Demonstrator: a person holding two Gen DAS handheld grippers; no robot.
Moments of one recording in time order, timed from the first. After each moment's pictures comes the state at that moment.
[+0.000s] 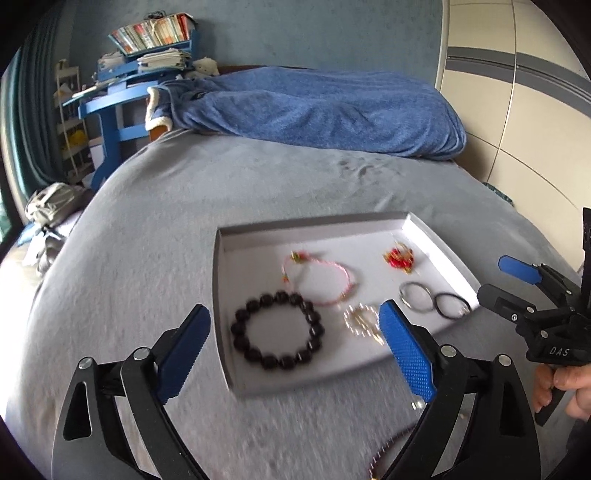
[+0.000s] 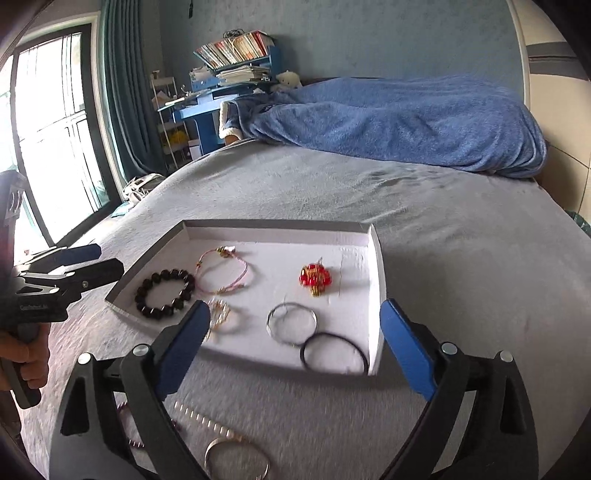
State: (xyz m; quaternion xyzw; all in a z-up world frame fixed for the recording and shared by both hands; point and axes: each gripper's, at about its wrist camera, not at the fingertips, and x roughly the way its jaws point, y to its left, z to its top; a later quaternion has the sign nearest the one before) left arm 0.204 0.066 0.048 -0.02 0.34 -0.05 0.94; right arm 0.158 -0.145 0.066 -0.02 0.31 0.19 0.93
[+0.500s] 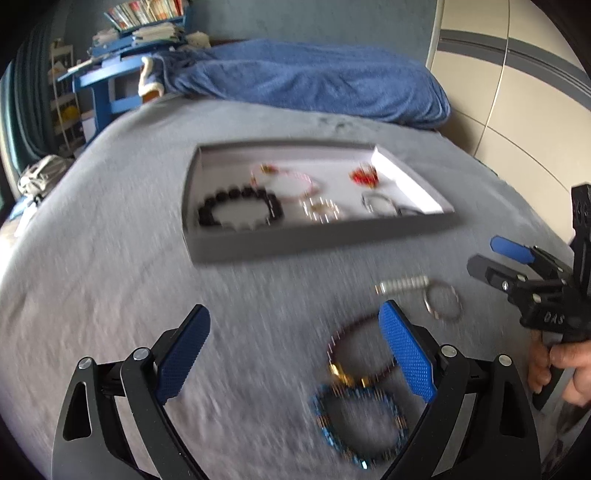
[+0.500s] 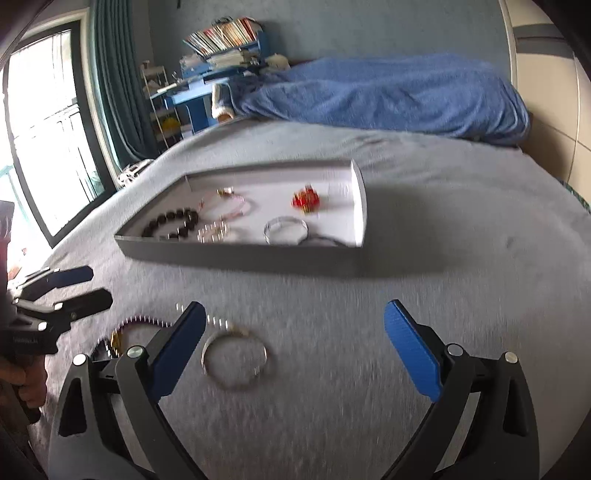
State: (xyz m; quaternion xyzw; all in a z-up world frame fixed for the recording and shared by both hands) left arm 0.129 0.040 -0.004 -0.03 0.38 -0.07 0.92; right arm 0.097 -0.167 0.029 -0.01 0.36 0.17 0.92
